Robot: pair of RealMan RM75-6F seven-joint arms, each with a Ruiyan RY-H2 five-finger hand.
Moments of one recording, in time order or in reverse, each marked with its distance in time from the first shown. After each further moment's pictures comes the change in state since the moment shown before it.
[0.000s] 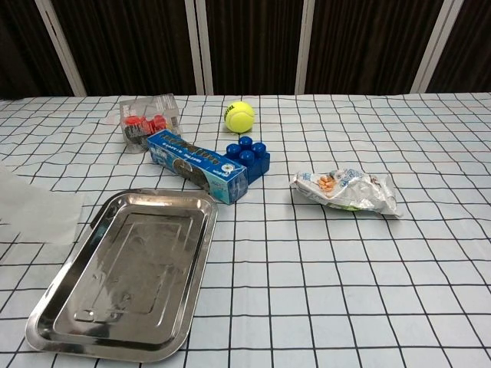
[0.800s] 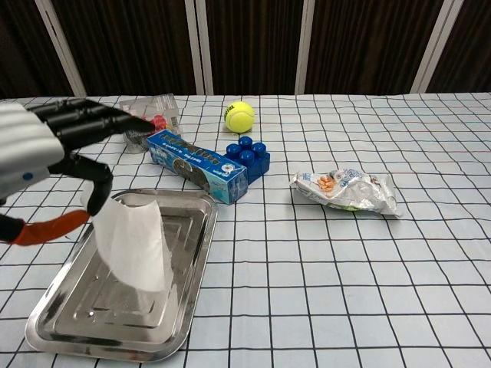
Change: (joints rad) left arm -0.119 -0.160 0.065 0.016 0.182 -0.113 0.148; right arm -0.003 0.006 0.007 0.000 0.021 -0.004 0.013
